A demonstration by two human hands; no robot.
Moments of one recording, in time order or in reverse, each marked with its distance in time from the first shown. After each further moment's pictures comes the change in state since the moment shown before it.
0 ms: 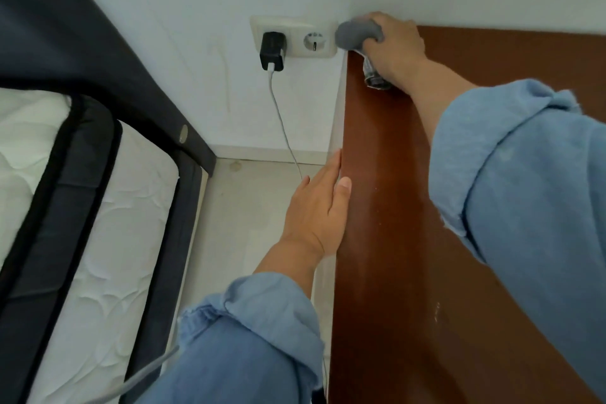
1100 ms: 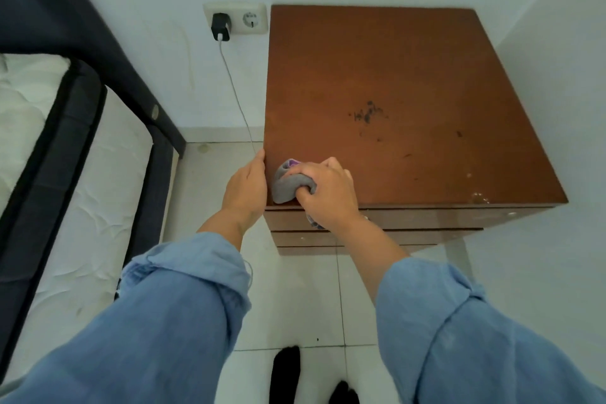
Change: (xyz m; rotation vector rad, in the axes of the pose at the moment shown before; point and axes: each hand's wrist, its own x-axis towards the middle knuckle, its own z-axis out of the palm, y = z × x) left_hand -0.176 0.037 0.015 -0.235 0.068 -0.359; right_hand -0.399 0.039 0.003 0.106 -0.038 -0.164
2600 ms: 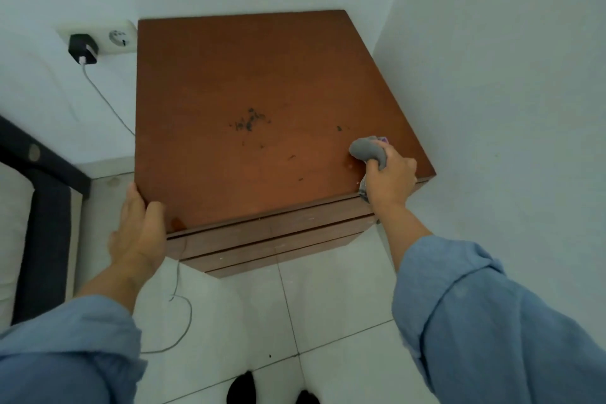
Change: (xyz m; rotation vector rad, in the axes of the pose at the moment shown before) left_hand 0.002 -0.015 0.039 0.231 0.165 0.030; right_hand -0.056 0.192 -0.140 0.007 0.665 0.690
